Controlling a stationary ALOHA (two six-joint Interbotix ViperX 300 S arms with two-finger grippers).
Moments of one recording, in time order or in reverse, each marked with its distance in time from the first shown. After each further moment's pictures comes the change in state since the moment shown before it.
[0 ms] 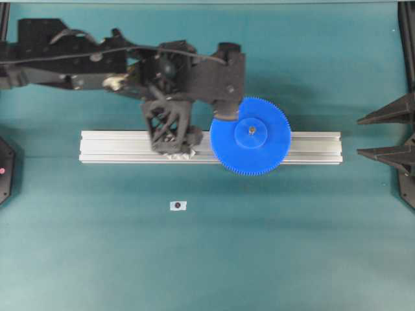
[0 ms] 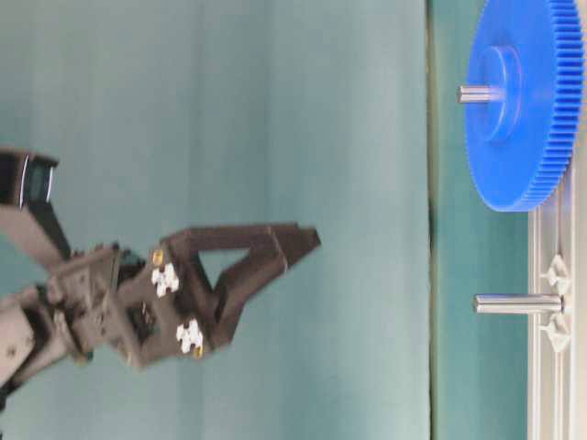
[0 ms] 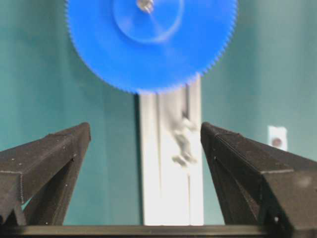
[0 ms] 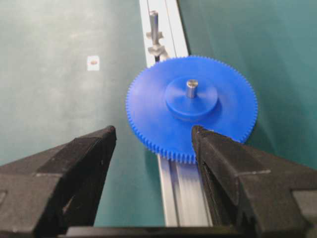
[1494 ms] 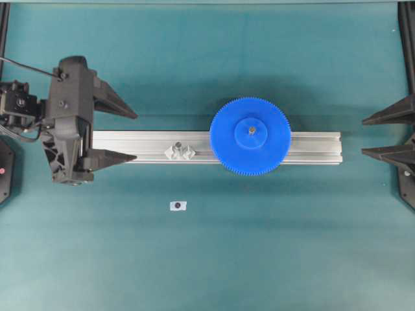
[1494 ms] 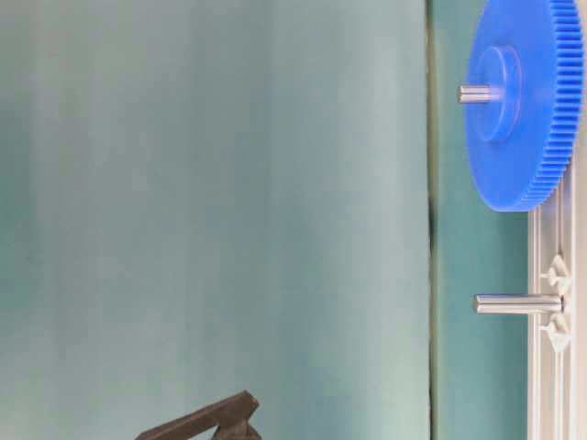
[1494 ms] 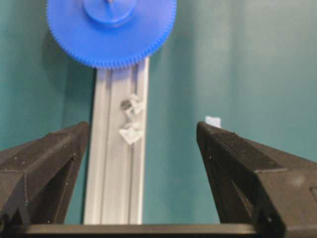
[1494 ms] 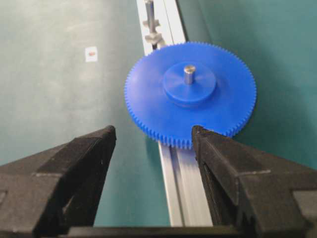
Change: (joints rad) left arm -0.083 -0.520 0.575 0.002 -0.440 -0.160; right arm -0.011 -0.044 0.002 0.000 0.067 0.037
